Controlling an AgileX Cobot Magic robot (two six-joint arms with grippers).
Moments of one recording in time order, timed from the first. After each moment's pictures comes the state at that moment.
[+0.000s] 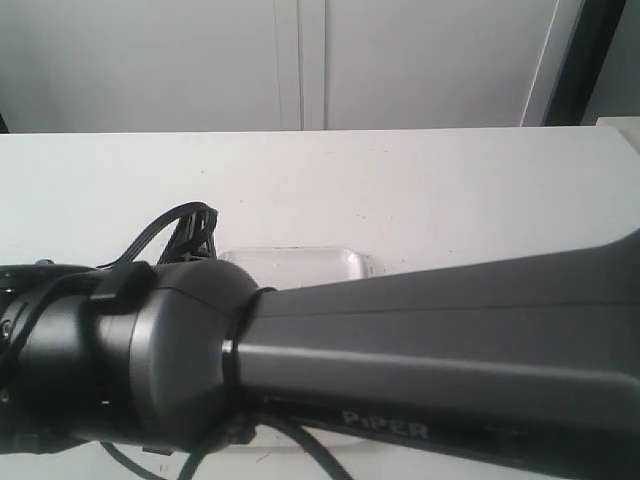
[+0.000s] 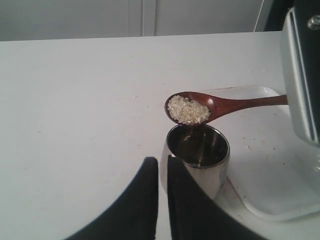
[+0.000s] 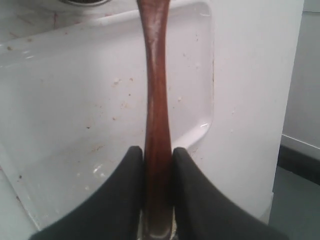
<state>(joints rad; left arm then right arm) -0.16 0.00 0.01 -0.16 0.08 -0.02 1.15 2.02 -1.59 -0.79 1.22 0.18</state>
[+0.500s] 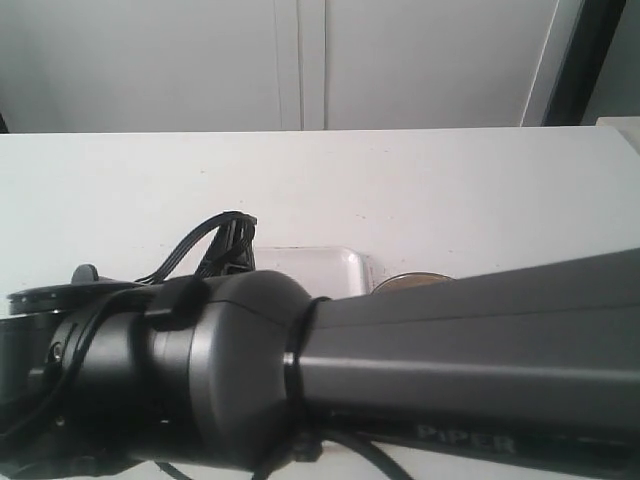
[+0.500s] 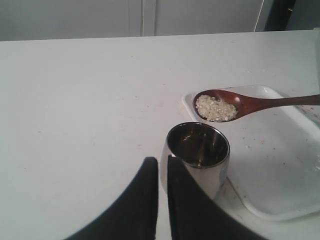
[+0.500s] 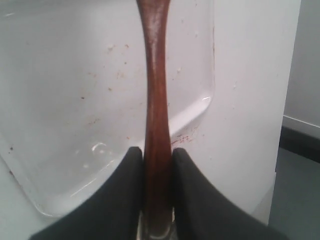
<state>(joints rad) -0.16 0.00 0.01 -0.16 0.08 -0.02 1.15 1.95 -1.46 -0.82 1.22 0.27</state>
